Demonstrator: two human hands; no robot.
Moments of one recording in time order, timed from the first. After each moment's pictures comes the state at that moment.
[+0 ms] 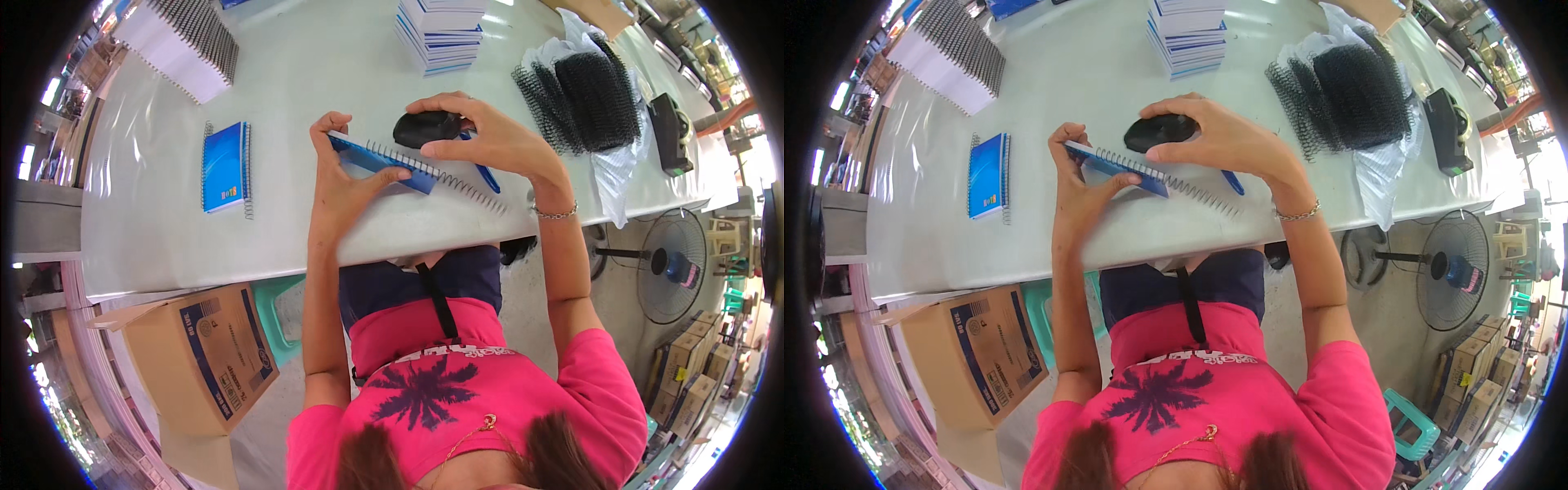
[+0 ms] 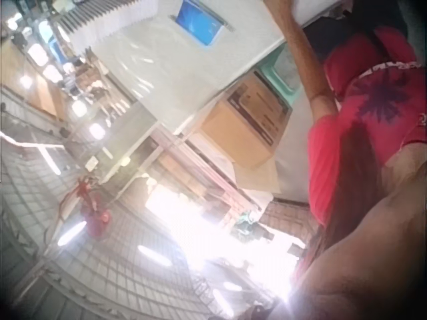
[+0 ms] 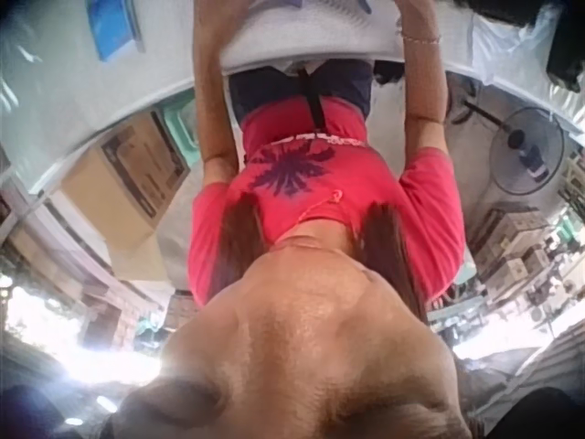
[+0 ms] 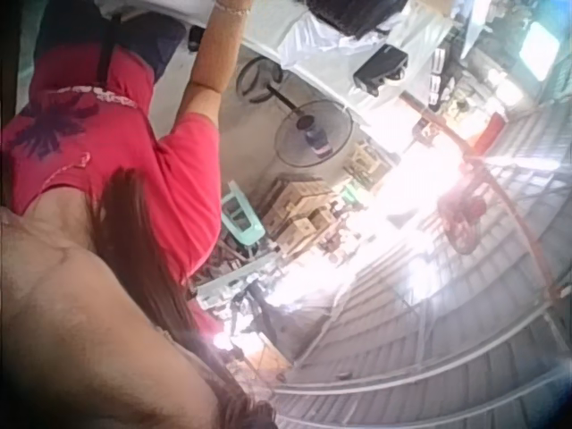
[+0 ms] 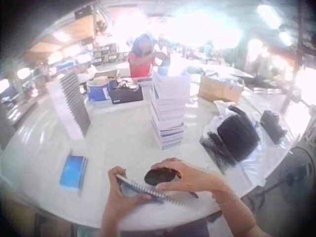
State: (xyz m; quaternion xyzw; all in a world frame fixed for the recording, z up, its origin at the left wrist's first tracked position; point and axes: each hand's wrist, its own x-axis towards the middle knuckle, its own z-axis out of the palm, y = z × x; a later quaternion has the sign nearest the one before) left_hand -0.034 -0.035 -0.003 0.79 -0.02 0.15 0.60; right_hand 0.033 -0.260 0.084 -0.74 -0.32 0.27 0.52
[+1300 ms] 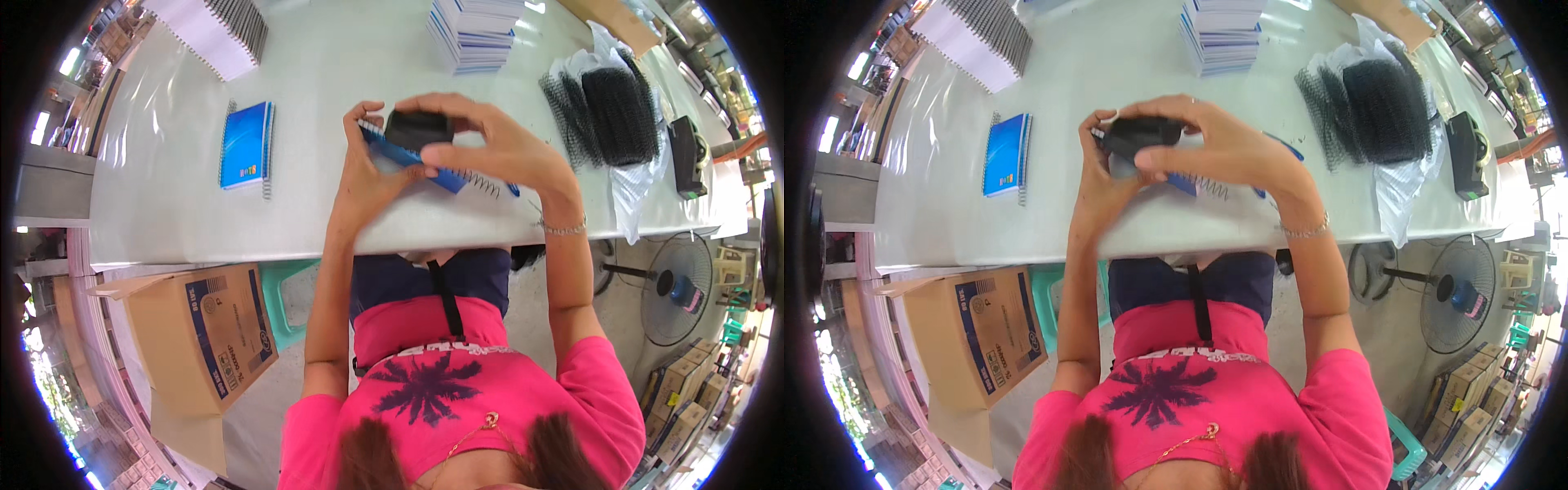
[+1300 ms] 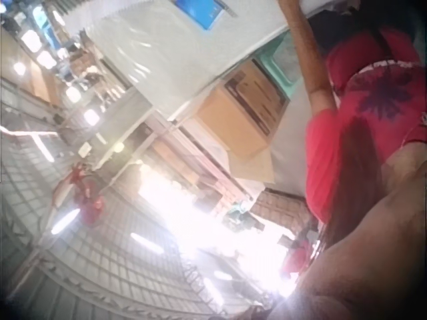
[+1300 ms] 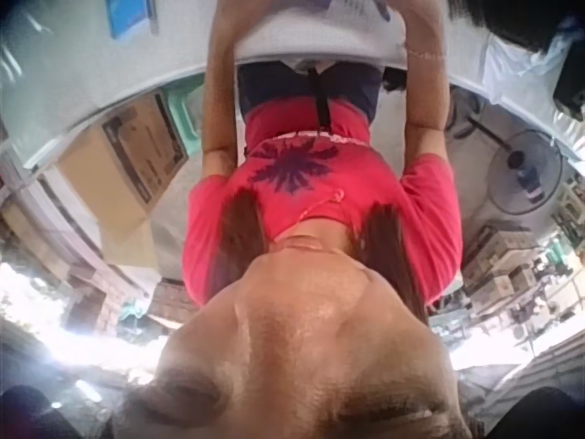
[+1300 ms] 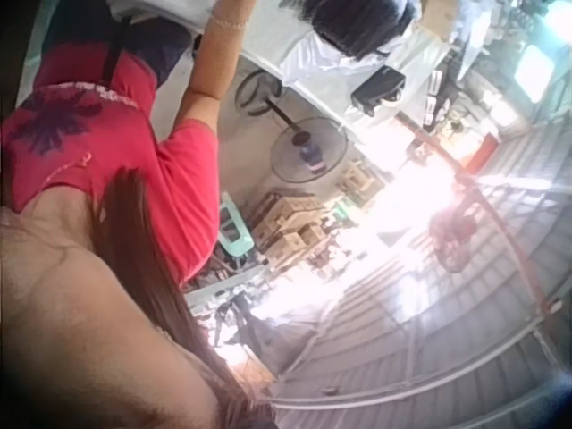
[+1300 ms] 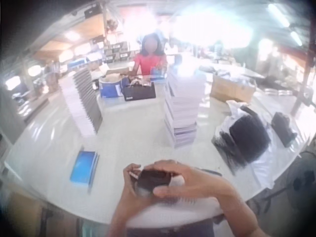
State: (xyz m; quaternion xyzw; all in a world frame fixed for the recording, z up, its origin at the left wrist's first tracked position) left_hand -0.031 -0.037 0.000 0.76 -0.04 0.11 0.64; right_hand 0.032 -0.230 0.084 -0.70 -0.34 0.27 0.57
